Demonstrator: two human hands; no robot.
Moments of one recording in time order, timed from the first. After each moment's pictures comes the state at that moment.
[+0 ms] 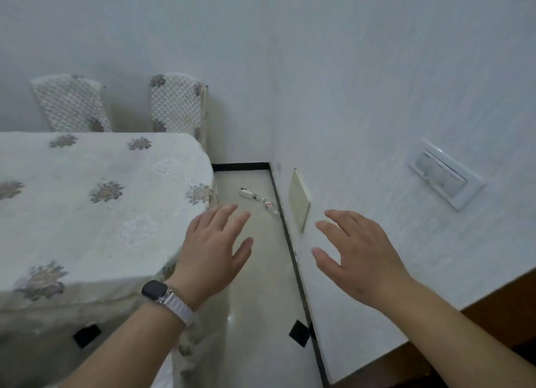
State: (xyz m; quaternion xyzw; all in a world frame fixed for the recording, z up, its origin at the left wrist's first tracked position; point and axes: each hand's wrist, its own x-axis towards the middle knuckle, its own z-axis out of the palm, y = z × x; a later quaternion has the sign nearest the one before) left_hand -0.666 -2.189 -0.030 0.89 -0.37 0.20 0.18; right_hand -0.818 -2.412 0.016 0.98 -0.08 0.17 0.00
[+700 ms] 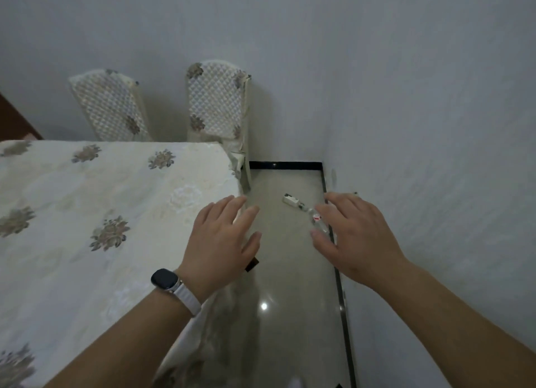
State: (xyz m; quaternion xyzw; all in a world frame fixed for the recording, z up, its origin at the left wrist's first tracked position) left_hand -0.355 -2.321 -0.043 0.93 -0.31 0.16 0.08; right_hand -0.432 -2.567 -0.031 0.98 0.03 0.19 -0.08
